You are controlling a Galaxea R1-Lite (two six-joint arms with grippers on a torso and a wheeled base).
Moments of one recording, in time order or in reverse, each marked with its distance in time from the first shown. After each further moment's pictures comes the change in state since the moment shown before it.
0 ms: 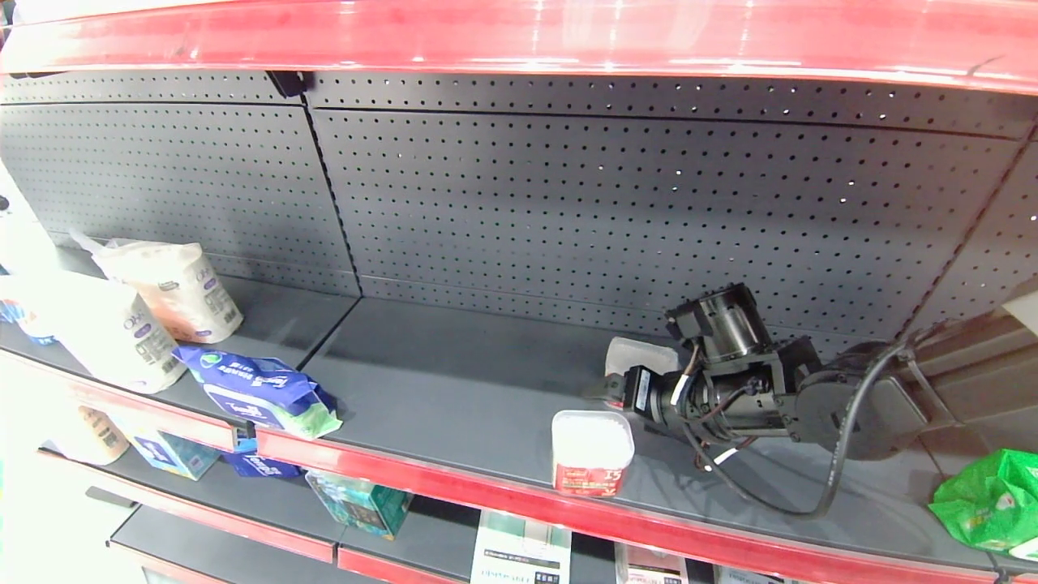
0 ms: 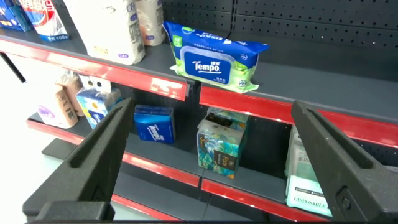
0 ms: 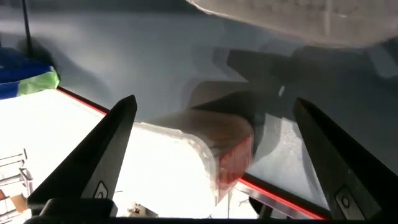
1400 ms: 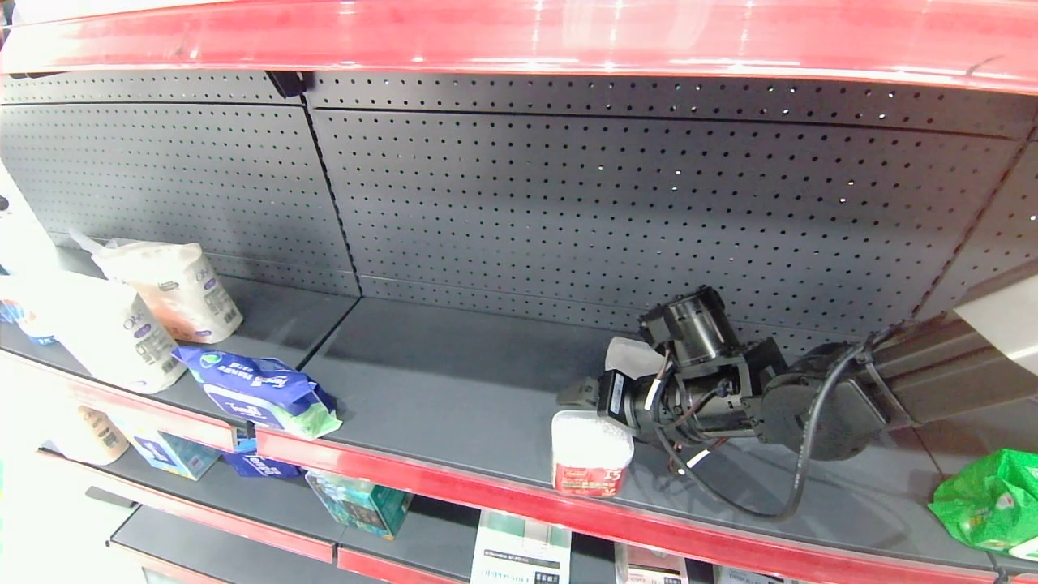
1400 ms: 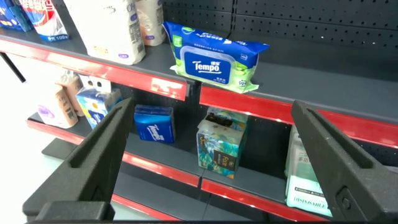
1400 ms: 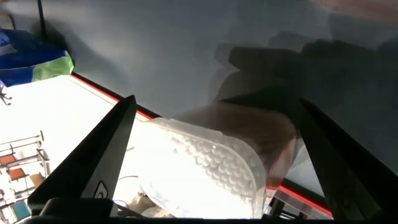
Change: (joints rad) left arm 0.000 0.000 0.000 0.000 0.000 0.000; right arm 0.049 0.052 -0.053 0.001 0.048 0.042
